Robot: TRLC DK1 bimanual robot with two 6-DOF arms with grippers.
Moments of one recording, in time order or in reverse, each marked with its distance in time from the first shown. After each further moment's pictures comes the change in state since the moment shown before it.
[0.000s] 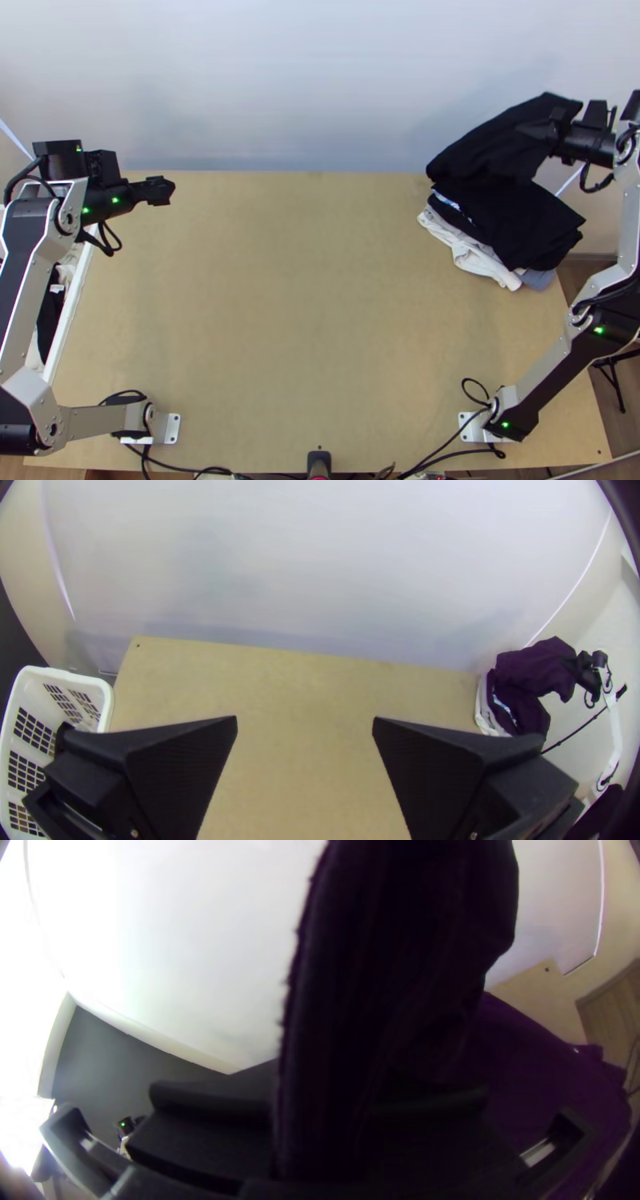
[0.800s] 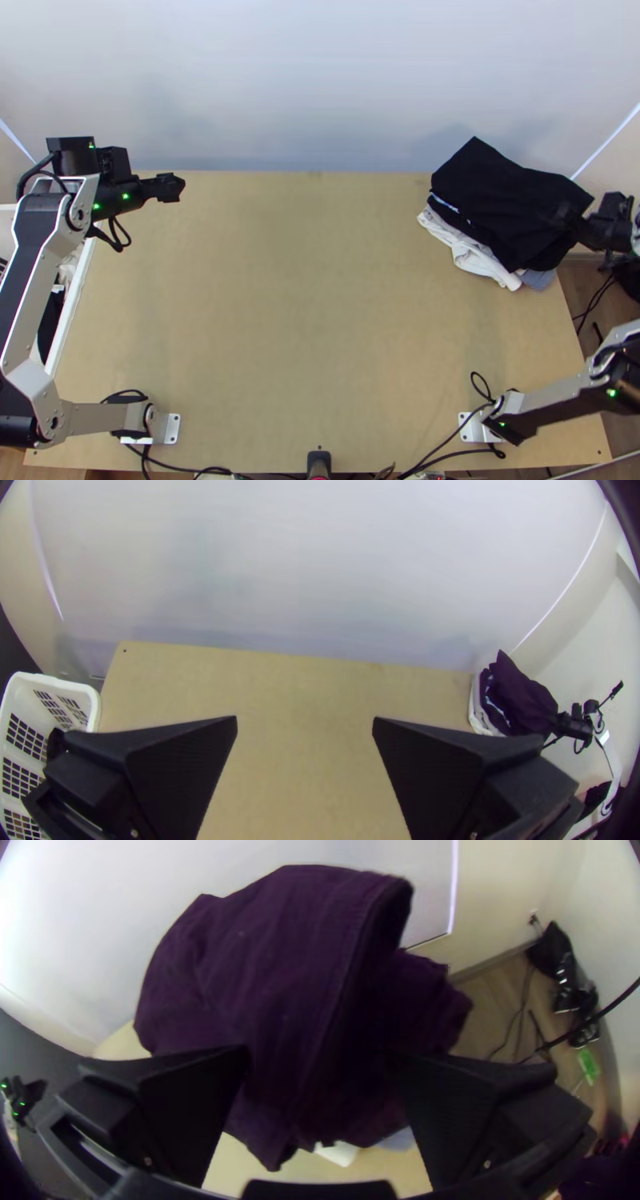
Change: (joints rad) left arm -0.037 0.032 0.014 0.031 0.005 -0.019; right arm -0.254 -0.350 -0.721 0.095 0.386 -0.469
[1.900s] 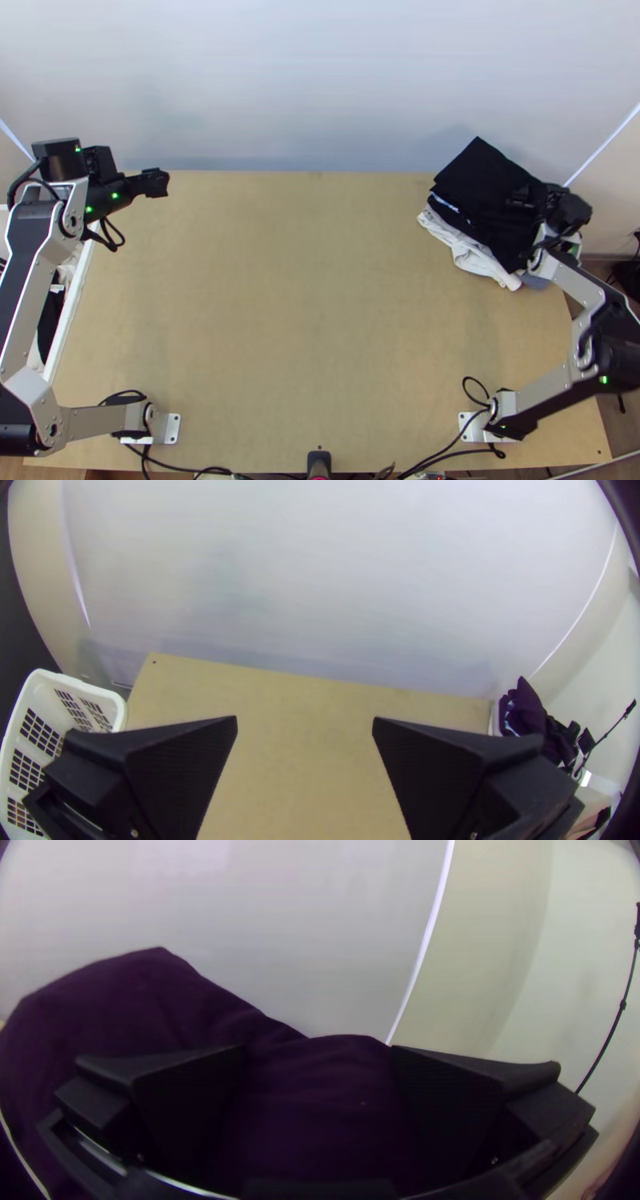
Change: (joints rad) left arm 0.047 -0.035 -0.054 0.094 -0.067 -0.018; right arm 0.334 0.082 -0.485 1.357 0.638 -0.079
